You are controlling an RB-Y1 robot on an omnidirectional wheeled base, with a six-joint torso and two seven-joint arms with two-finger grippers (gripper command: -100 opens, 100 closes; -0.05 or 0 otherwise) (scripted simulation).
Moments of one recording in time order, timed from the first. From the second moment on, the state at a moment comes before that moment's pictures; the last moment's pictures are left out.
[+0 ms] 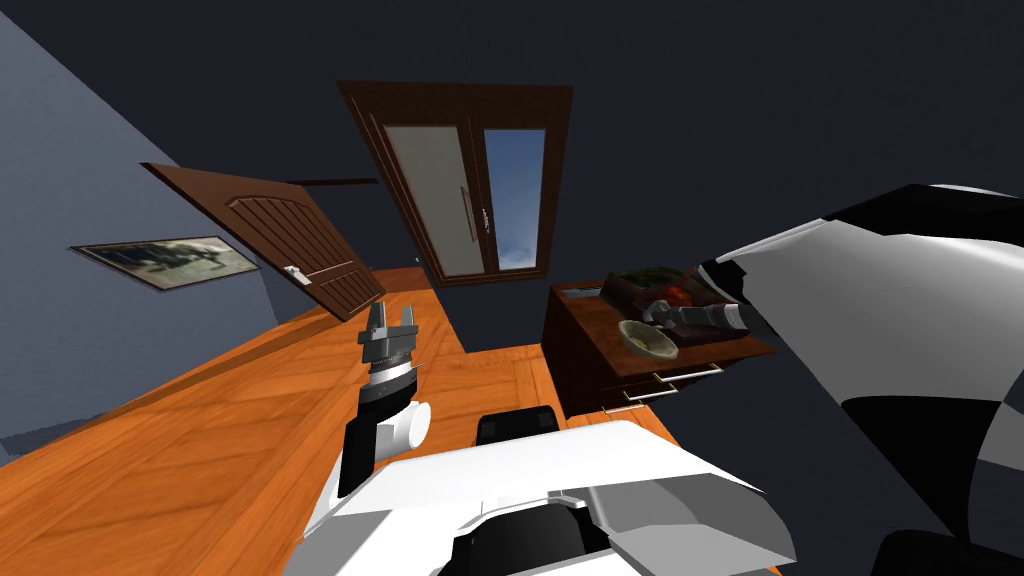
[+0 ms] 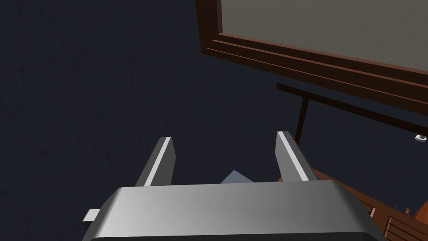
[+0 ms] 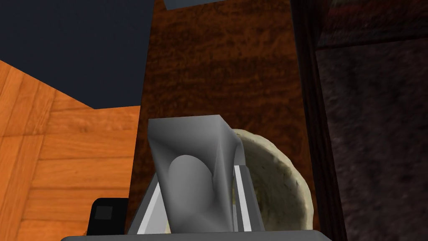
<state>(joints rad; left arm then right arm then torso) 0.46 0.04 0.00 -2.23 0.12 -0.51 0.03 1.48 -2.82 0.79 -1.42 -1.87 -1.58 -2.72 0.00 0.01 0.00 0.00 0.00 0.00</state>
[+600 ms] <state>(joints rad) 0.46 0.04 0.00 -2.23 0.12 -0.51 0.03 1.47 -2.82 0.80 -1.42 -1.86 -1.63 -2.82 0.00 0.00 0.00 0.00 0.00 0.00</state>
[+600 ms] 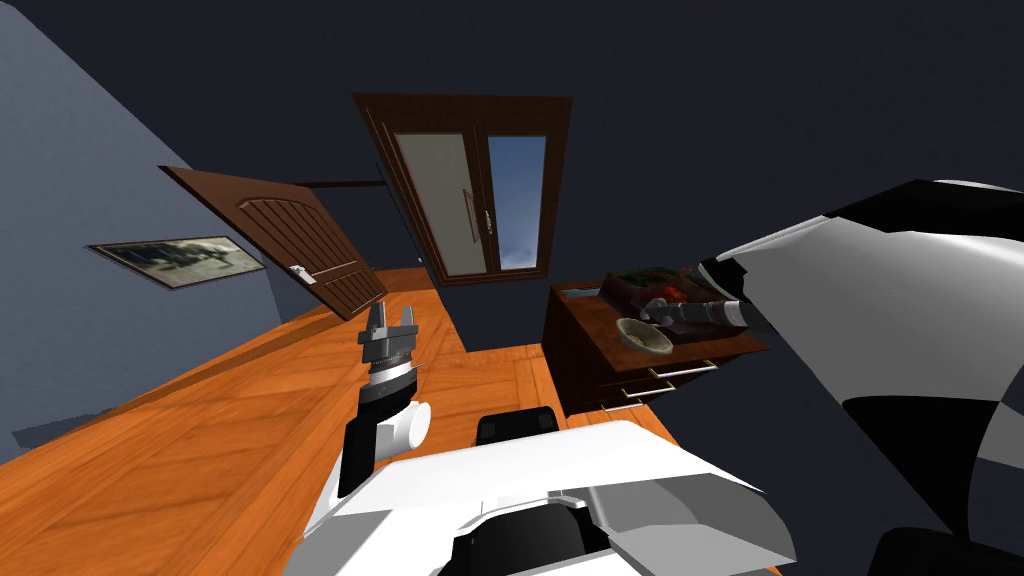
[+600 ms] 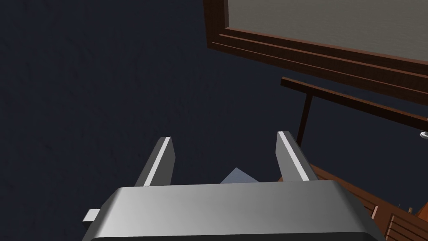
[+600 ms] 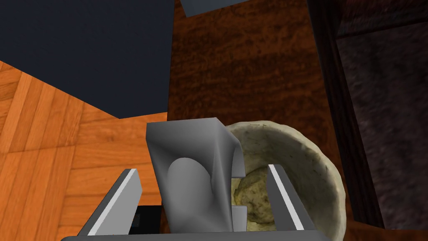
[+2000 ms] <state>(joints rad) 0.46 0.04 0.00 -2.23 0.12 -0.51 0.03 1.20 -2.61 0.70 -1.27 -1.77 -1.38 -2.62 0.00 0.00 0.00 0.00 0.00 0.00</state>
